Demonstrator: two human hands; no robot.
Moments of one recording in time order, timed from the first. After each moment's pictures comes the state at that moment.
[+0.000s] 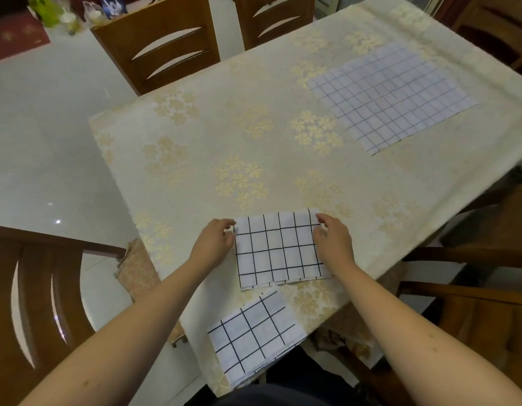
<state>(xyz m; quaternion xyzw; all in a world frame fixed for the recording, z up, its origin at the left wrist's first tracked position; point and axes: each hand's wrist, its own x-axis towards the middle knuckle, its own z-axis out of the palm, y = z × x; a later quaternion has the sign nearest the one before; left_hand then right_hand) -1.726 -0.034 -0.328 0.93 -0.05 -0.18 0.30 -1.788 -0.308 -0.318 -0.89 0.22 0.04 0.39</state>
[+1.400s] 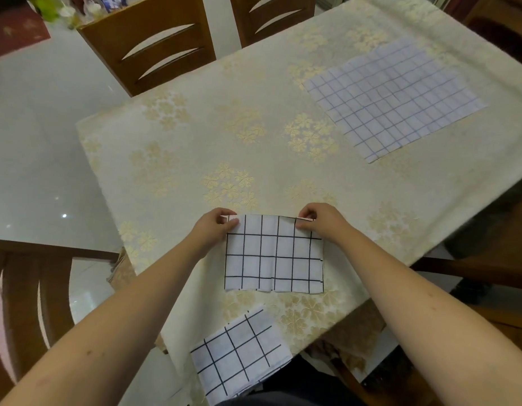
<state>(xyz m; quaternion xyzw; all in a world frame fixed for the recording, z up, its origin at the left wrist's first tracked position) -1.668 -0.068 -0.318 0.83 0.09 -0.27 0.48 -1.694 -0.356 -0.307 -0.88 0.09 0.22 0.40</state>
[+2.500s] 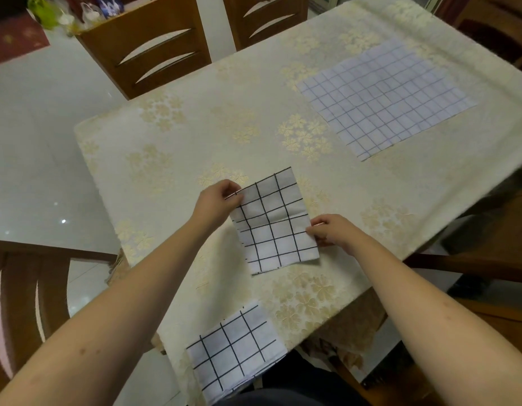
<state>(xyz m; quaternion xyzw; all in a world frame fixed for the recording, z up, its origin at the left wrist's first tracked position) -1.651 -0.106 -0.265 0.89 0.00 -0.14 0.43 -1.729 -0.384 -0.309 -0.75 0.25 0.29 0.54</state>
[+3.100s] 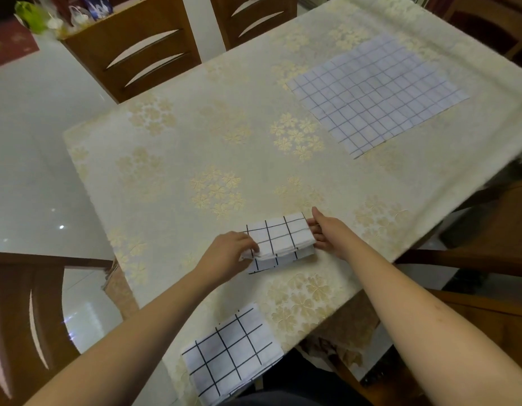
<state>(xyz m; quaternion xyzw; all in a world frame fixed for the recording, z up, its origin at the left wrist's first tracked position) -1.724 -0.108 -0.306 0.91 -0.33 -0.15 0.20 -1.734 -0.382 -0.311 -0.62 0.35 0.27 0.65</state>
